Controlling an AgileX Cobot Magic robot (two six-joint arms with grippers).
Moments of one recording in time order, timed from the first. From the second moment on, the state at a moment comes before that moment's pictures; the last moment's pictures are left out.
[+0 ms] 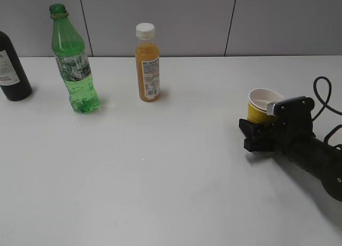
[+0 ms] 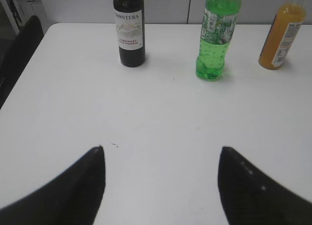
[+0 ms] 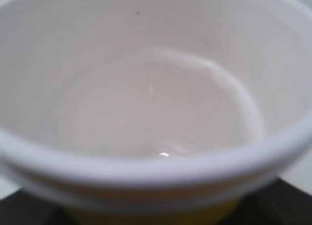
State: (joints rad) left arm -0.03 -0.01 -0.50 -0.08 1.03 0.03; right arm 0.15 2.28 -0.60 -0.21 -1.26 0.04
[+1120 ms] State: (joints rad) left arm -0.03 -0.01 -0.50 -0.08 1.03 0.03; right arm 0.25 2.08 -0.59 -0.98 -1.22 0.12
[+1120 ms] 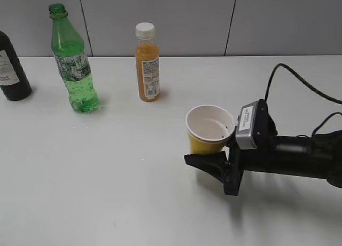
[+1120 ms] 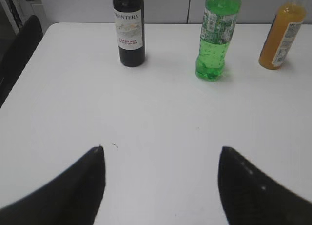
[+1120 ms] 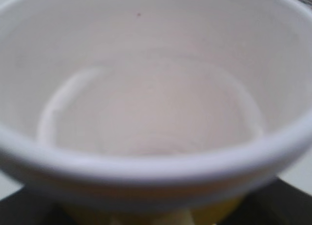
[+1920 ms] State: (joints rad) left arm -0.03 -0.01 -0.50 -0.08 1.03 0.03; right arm 0.45 2.23 -0.92 -1.12 -1.22 0.38
